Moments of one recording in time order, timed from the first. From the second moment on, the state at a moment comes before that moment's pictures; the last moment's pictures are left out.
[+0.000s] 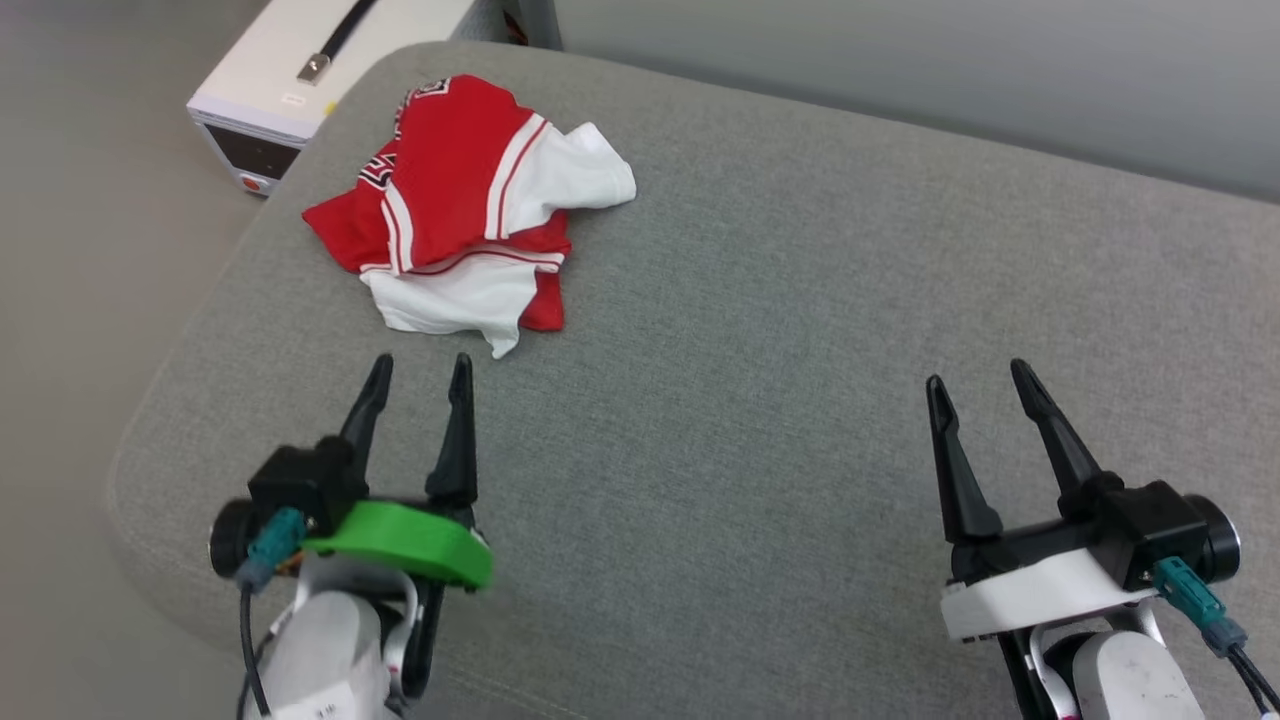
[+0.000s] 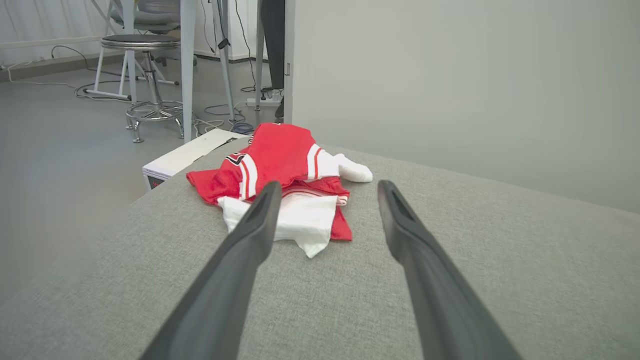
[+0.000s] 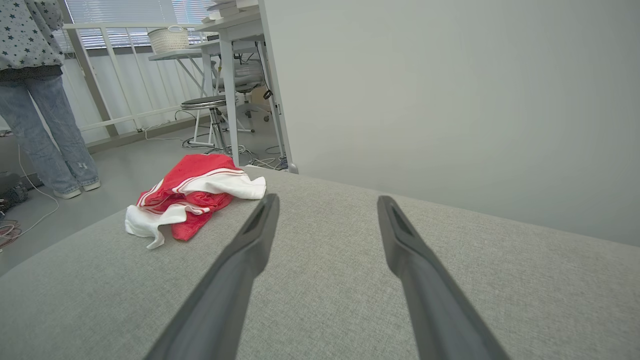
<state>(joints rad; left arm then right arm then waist) -0.16 0.06 -0.08 0.18 -0.24 -0.07 -0.26 -0.05 -0.05 0.10 -0.03 0.08 0.13 -0.25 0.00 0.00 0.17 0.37</state>
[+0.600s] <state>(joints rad) -0.81 0.50 -0.33 0.57 -0.58 -0.13 0.30 -0.17 -0.06 0.13 -0.14 0.03 0.13 -0.25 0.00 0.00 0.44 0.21</state>
